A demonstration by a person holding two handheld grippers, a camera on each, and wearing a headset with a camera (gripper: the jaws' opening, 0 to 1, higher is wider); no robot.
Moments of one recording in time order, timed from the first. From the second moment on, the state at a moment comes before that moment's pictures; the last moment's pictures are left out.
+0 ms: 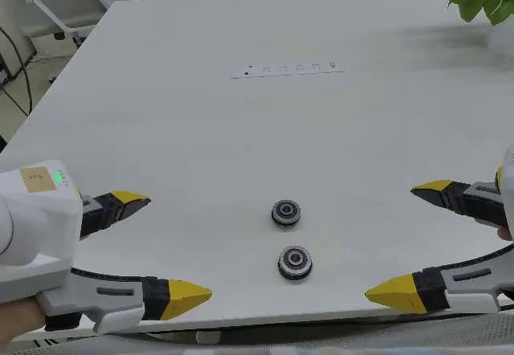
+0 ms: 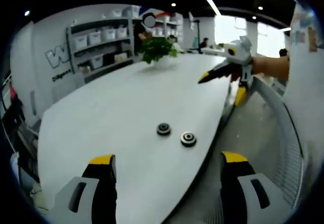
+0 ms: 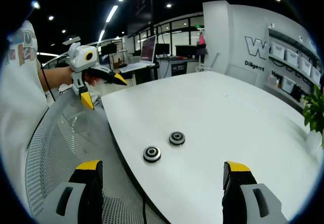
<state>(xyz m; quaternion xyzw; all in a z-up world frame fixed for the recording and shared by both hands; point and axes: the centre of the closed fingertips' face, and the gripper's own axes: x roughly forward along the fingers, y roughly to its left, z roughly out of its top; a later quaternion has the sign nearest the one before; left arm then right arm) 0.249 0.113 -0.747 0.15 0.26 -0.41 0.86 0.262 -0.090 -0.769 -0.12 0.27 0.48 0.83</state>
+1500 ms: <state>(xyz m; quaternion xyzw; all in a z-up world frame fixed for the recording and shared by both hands) 0.253 0.111 -0.752 0.15 0.27 -0.42 0.86 0.265 -0.083 -0.777 -0.13 0.27 0.49 0.82</state>
